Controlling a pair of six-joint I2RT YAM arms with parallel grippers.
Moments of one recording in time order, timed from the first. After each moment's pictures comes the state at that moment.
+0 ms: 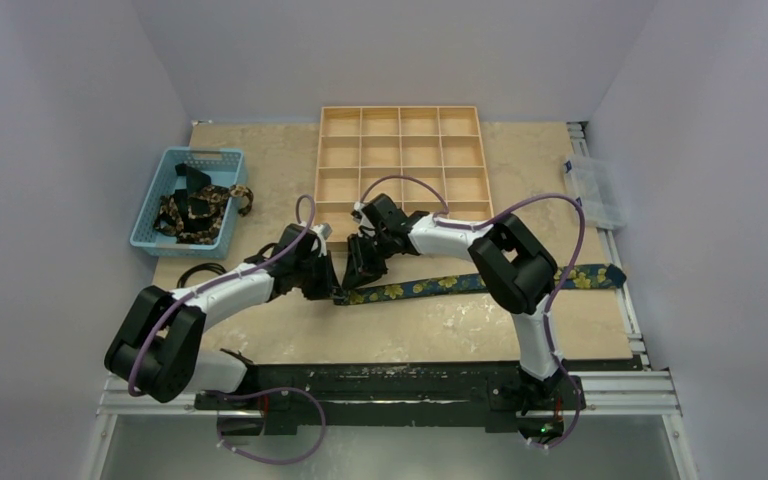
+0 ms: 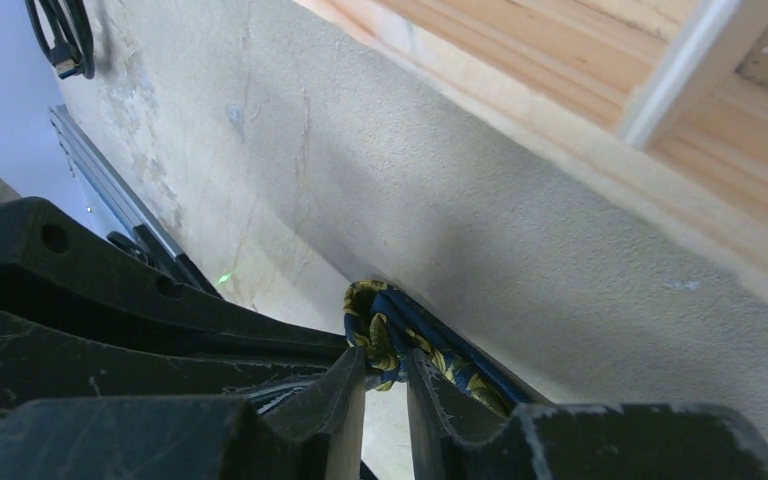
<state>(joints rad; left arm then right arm) -0.47 1.36 0.59 -0.21 0.29 -0.60 0.78 2.07 1.36 -0.30 -0.57 0.70</state>
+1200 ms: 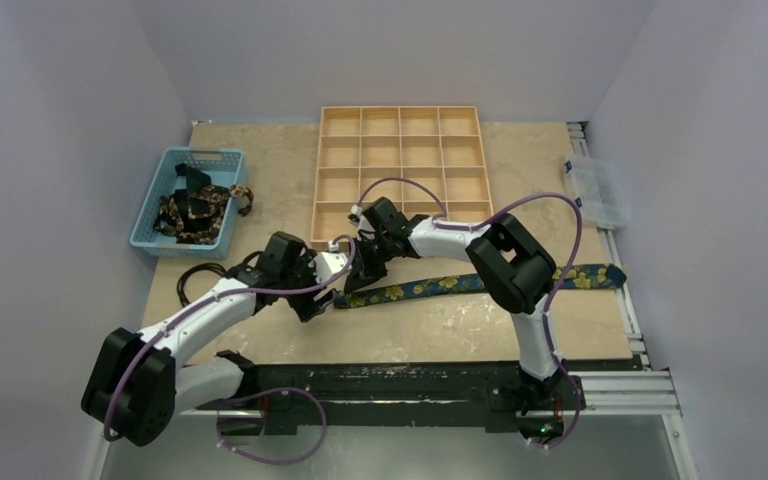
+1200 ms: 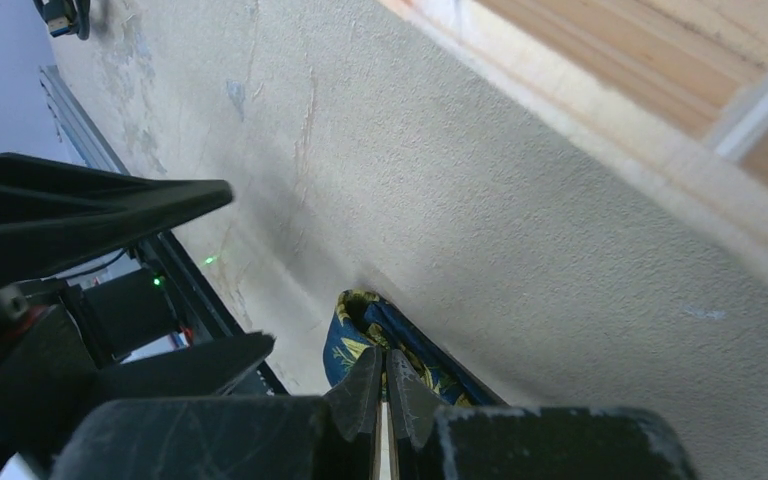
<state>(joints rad) -0.47 1.12 0.58 -0.43 0.28 0.50 0.78 2.07 1.33 -0.24 -0.60 0.63</state>
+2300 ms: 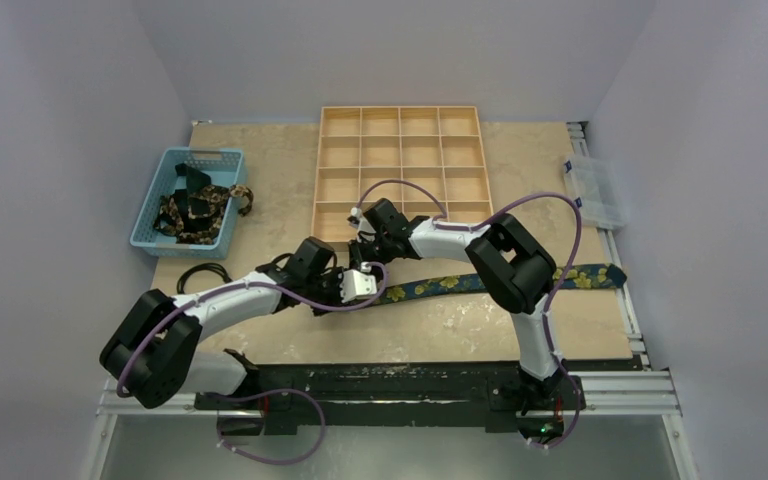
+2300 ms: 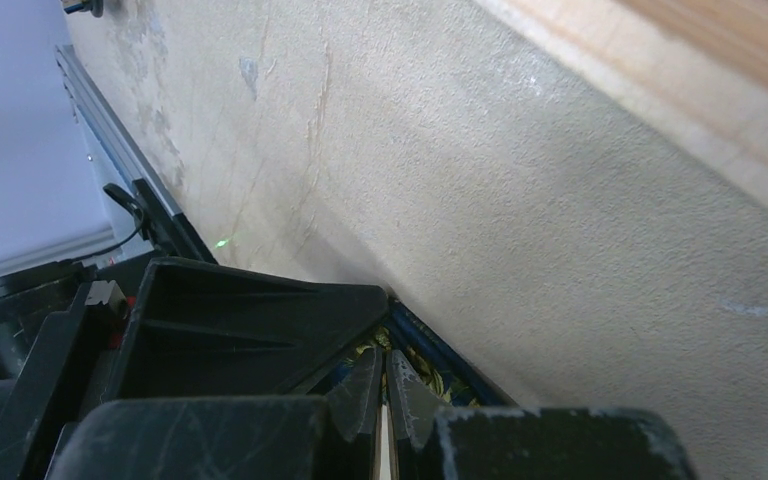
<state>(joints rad) -0.63 1.32 0.57 -0.27 0.32 0.72 0.78 2.07 1.31 -0.22 -0.65 0.63</state>
